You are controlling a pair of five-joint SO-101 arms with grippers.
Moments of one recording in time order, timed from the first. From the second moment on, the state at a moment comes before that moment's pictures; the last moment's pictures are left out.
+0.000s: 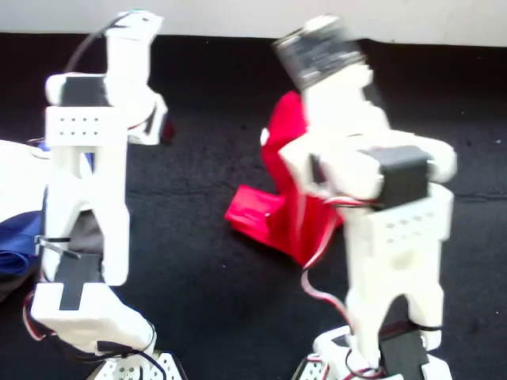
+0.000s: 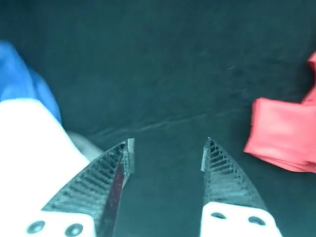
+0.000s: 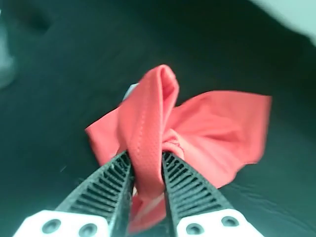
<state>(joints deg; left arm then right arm) -9.5 5.6 -20.5 87.3 -10.9 -26.1 -17.4 -21.8 100.3 17.8</state>
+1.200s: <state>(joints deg) 0.9 6.0 -1.1 74.3 0.9 -22.5 -31.1 -7.2 94.6 15.7</state>
